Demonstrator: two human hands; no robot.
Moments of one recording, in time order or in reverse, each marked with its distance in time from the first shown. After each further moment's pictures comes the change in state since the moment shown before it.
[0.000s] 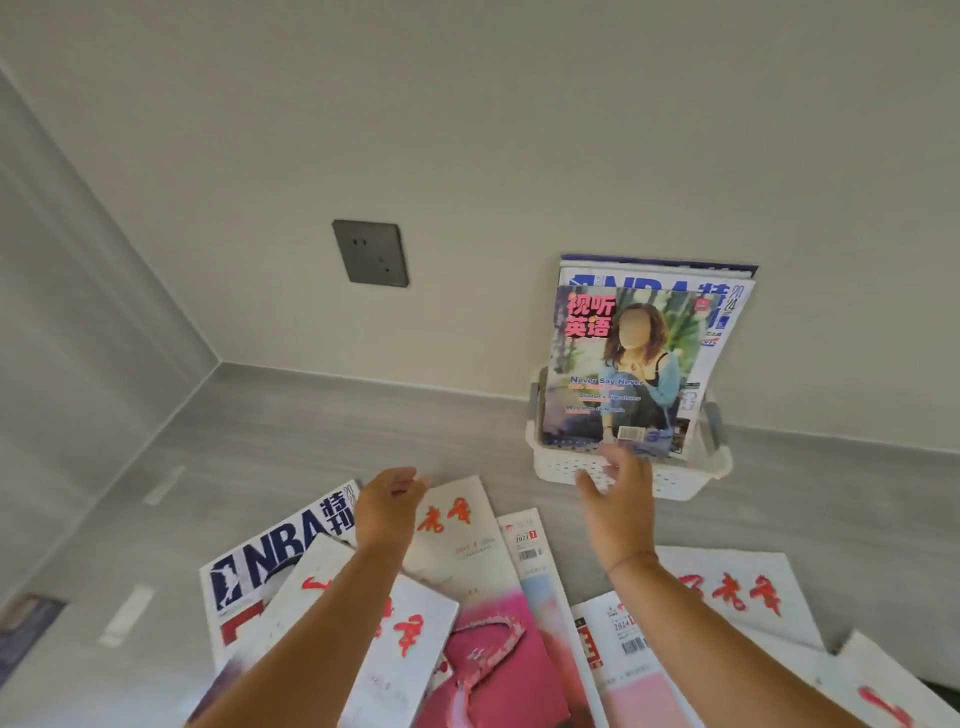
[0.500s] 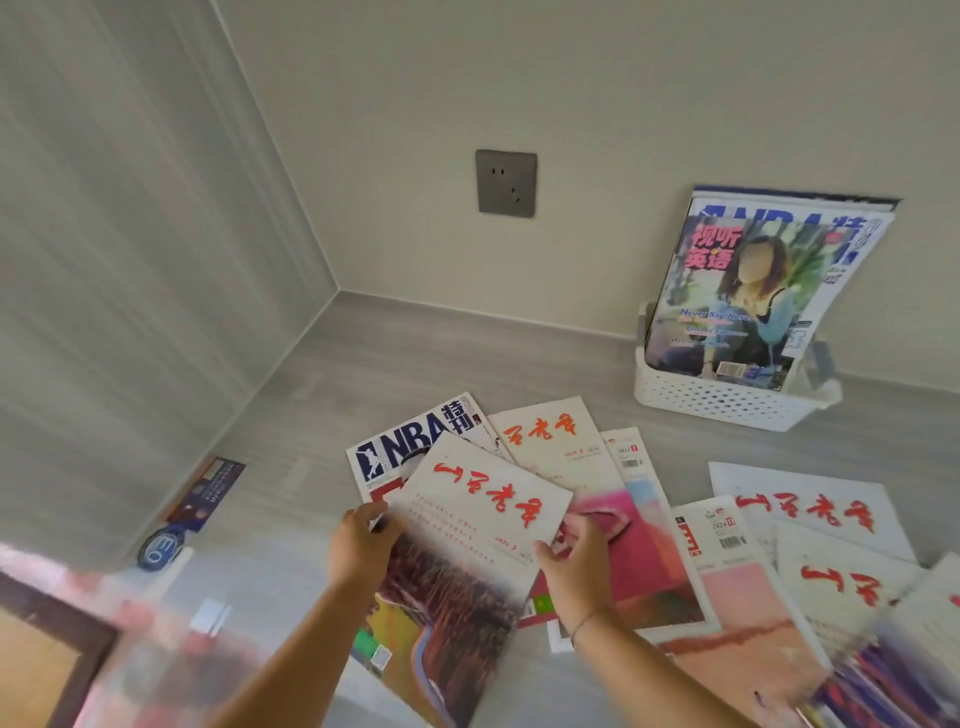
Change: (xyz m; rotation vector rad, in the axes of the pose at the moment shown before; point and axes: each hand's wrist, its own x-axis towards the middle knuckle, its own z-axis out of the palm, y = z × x) left_hand -0.077 -0.162 -0.163 0.270 0.037 -0.121; right_hand -0.210 0.007 0.098 0.028 -0.291 0.254
